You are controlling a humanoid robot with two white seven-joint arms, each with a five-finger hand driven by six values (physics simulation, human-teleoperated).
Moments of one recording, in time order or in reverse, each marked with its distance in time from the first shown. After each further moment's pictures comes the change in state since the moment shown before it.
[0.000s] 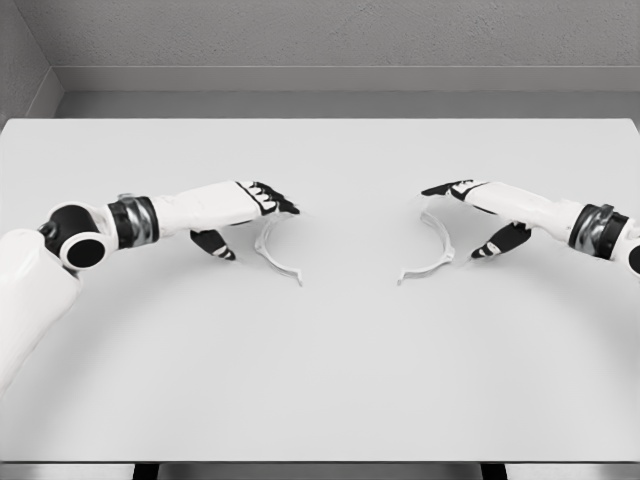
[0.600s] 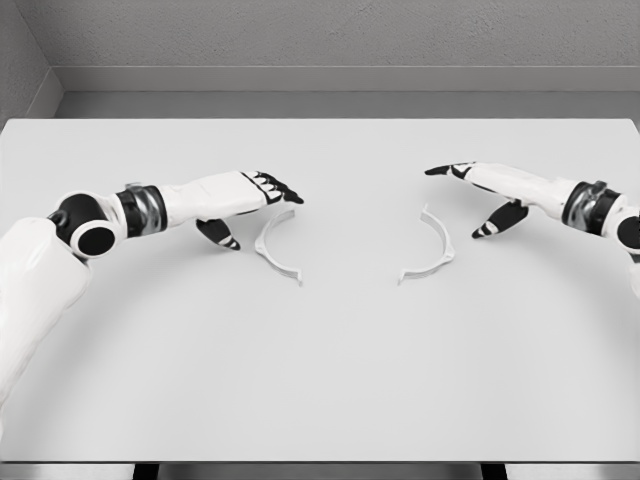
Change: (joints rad) left arm -0.044 -0.046 0.000 0.053 -0.026 0.000 0.000; right arm -0.120 0.086 0.002 0.179 0.056 0.000 0.026
